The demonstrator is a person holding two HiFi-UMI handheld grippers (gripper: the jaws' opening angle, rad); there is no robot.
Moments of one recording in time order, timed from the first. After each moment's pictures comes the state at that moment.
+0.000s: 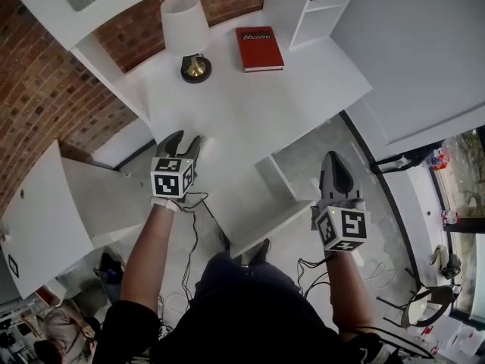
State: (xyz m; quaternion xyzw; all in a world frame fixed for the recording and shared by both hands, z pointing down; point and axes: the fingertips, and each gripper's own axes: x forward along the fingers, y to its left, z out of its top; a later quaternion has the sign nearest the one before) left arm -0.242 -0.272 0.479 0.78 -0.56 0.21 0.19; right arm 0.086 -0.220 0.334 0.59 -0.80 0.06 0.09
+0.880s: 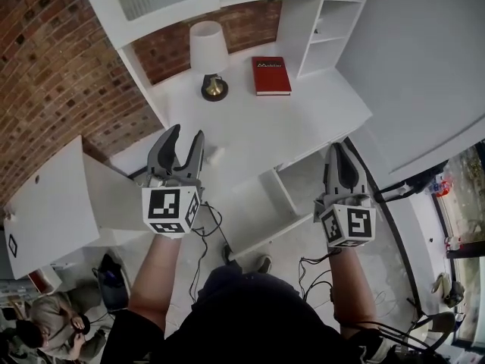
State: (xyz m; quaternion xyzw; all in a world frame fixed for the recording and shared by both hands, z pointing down) left arm -0.205 -0.169 0.225 0.76 -0.65 0.04 -0.04; right arm 0.088 -0.189 0.227 0.54 -0.84 -0.02 -0.02
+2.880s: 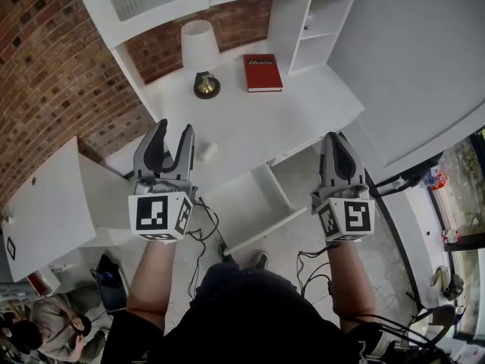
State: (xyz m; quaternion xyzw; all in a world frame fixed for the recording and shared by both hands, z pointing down) left arm -0.191 -0.138 0.176 0.76 -0.65 -0.01 -0.07; right arm 0.091 -0.176 0.199 0.53 -0.85 -0.06 -0.03
